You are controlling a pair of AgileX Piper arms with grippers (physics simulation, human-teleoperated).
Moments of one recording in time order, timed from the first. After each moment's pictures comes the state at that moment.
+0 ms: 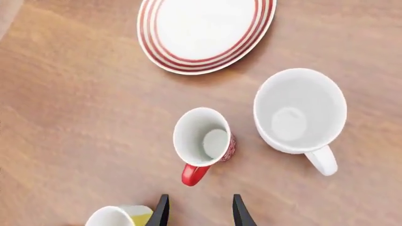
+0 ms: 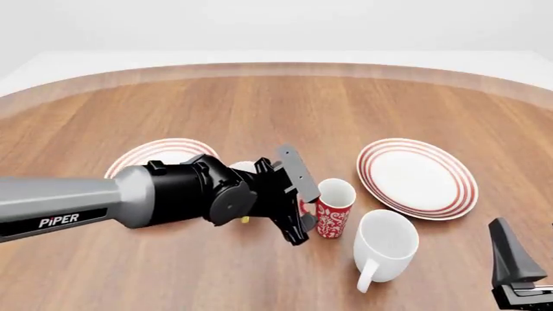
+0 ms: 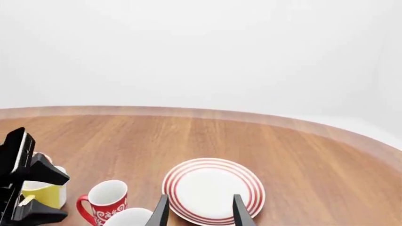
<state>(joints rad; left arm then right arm) -0.84 1.72 -1.08 0.22 0.40 0.02 0.00 -0.02 -0.05 -0.03</state>
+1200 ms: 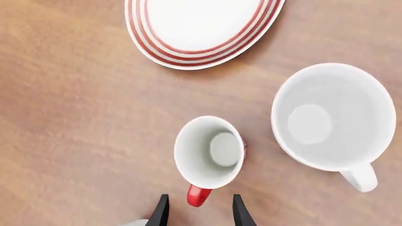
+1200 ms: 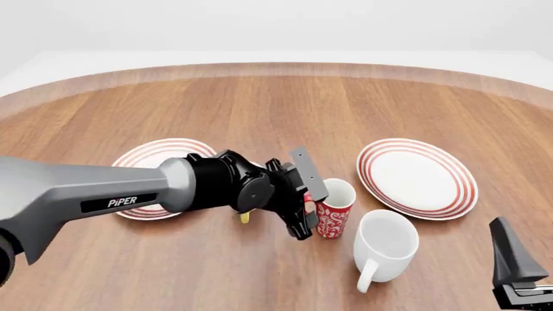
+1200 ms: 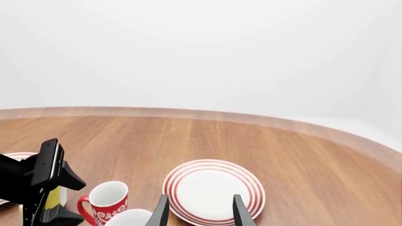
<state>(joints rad) -0.81 1.88 -1.21 0.28 0.47 0.02 0.00 -0.02 -0.05 -0.03</state>
